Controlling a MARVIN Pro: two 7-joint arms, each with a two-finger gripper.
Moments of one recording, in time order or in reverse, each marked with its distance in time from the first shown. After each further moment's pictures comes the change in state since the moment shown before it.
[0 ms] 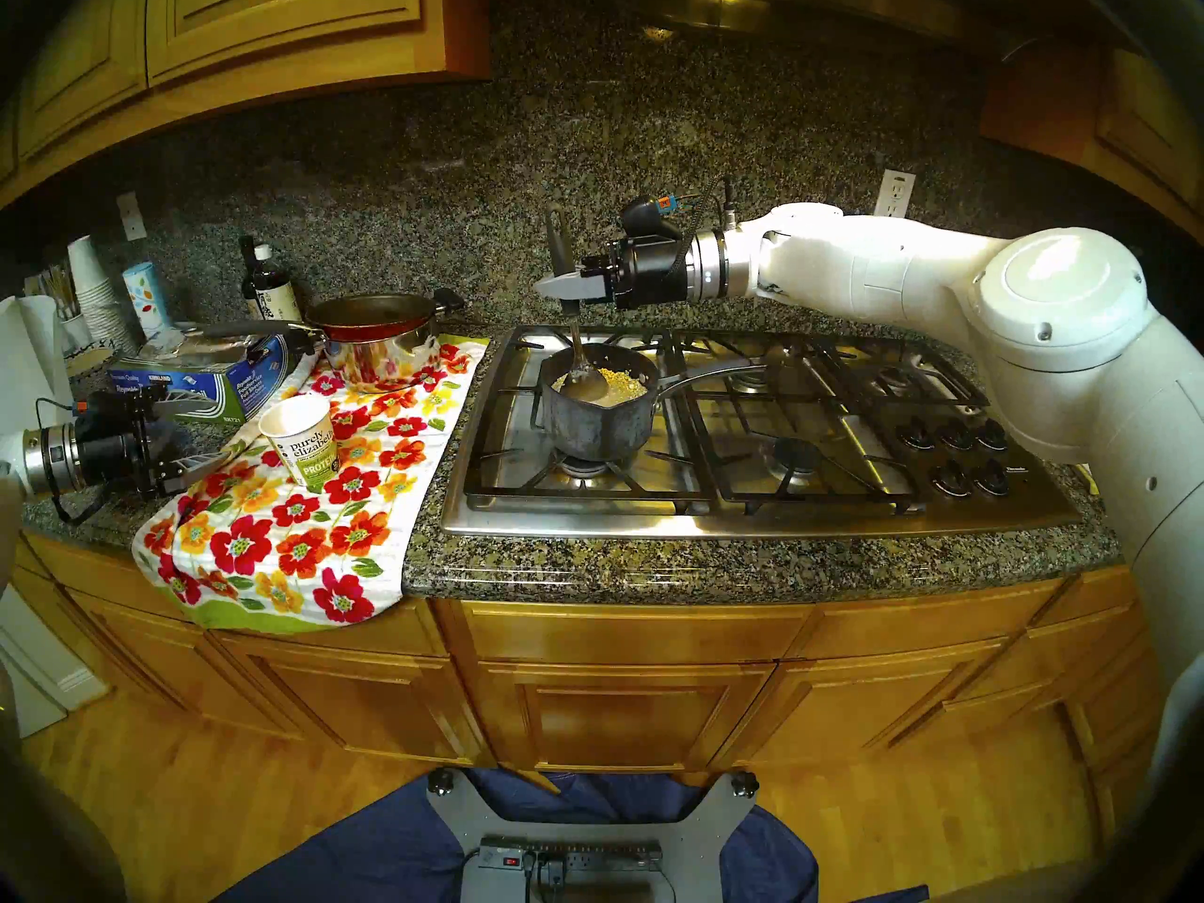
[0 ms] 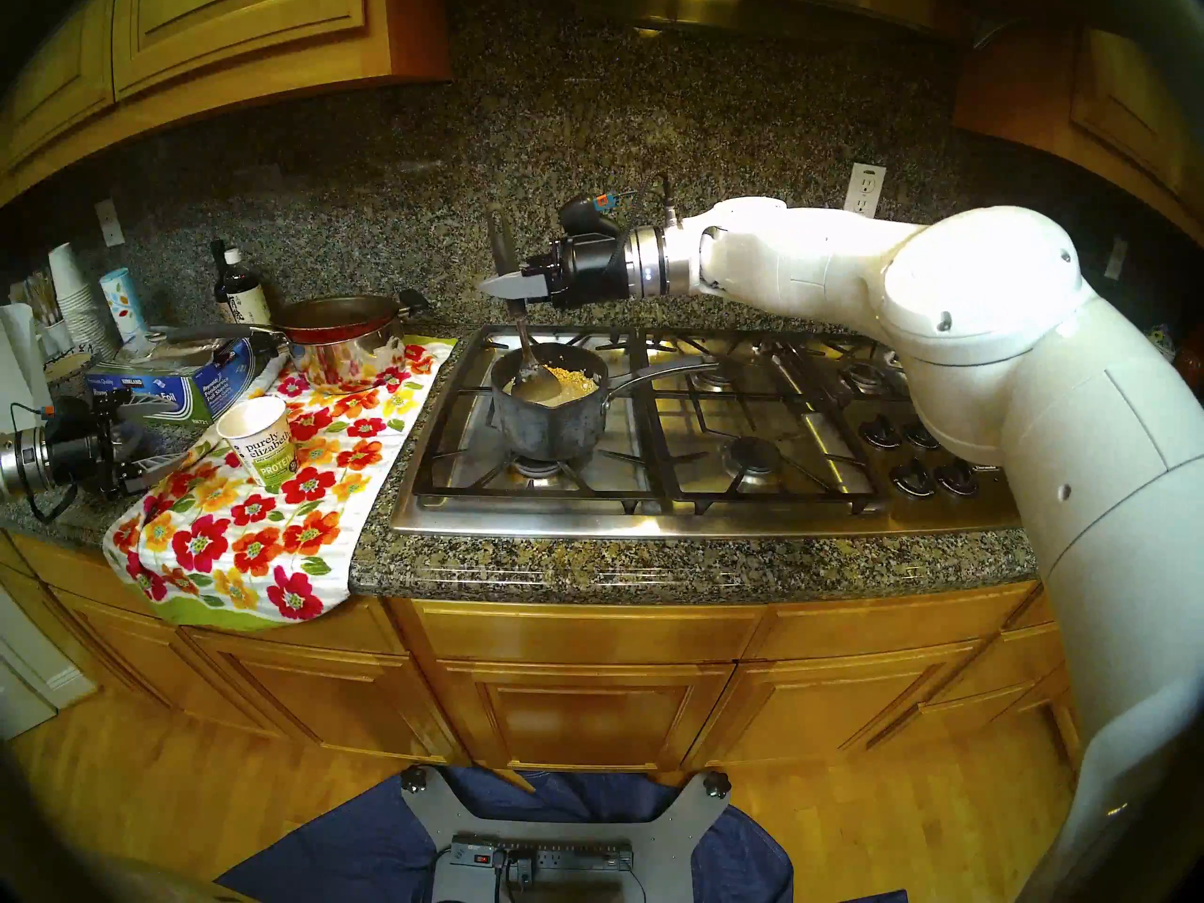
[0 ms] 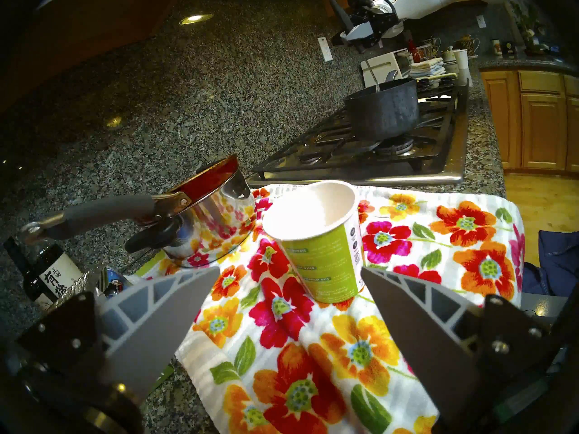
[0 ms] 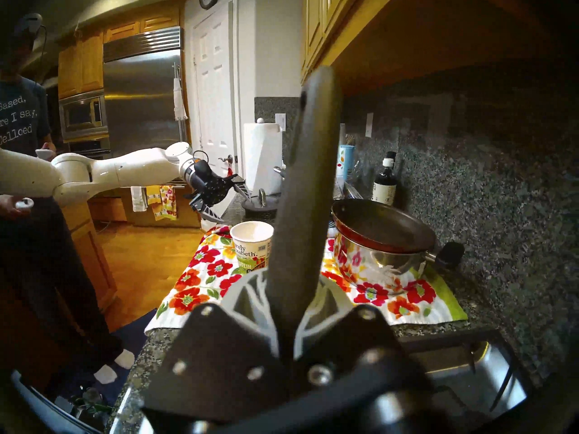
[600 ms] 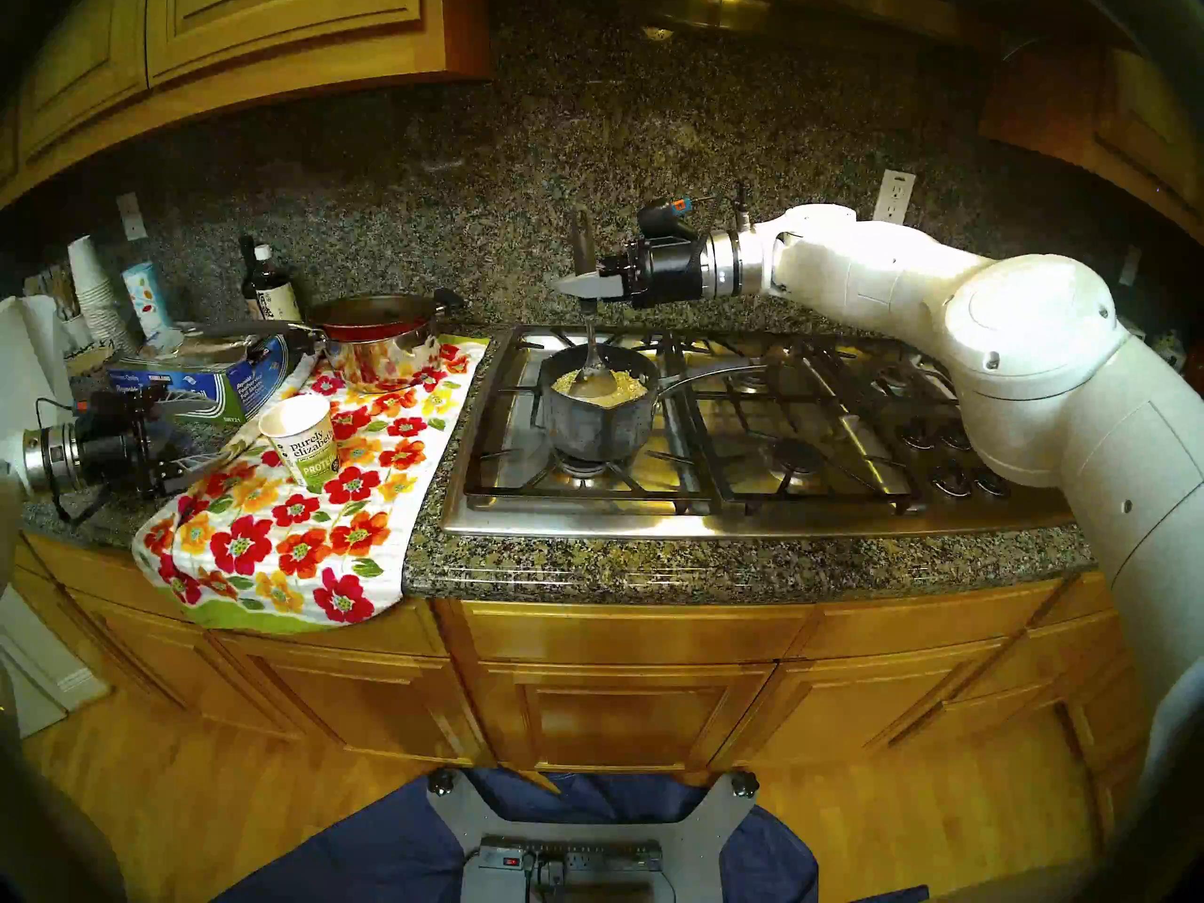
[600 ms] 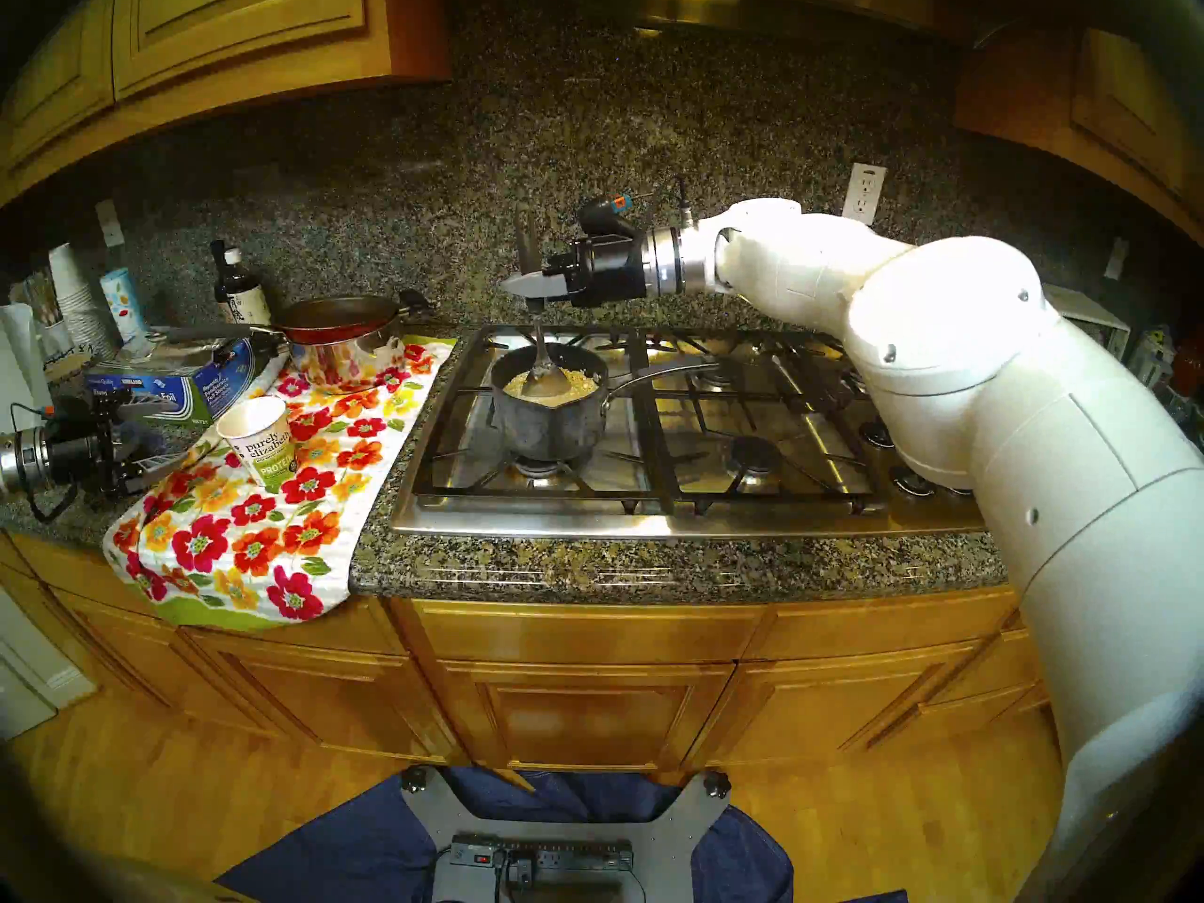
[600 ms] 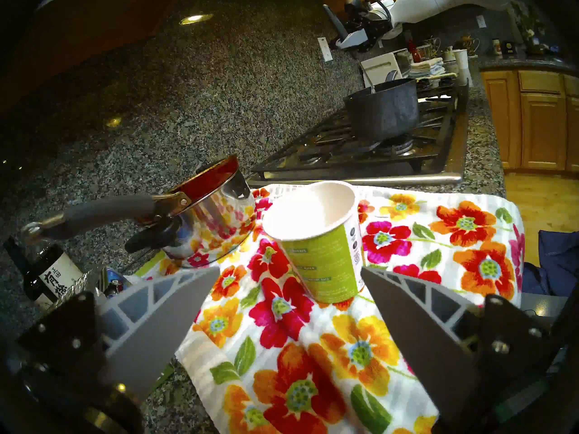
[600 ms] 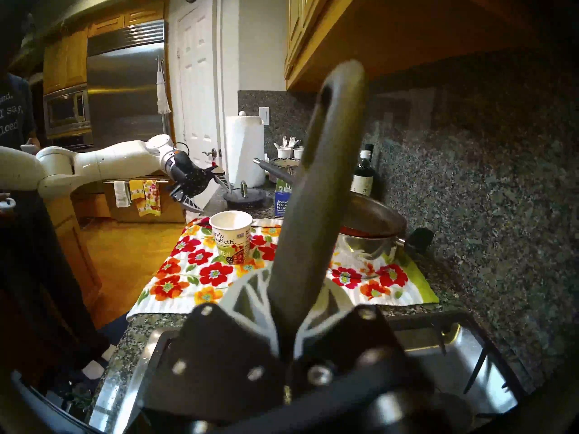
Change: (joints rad) left arm 0.000 0.000 0.000 0.000 0.000 0.000 0.000; right arm -0.069 -0.035 0.000 0.190 -0.001 0.035 0.074
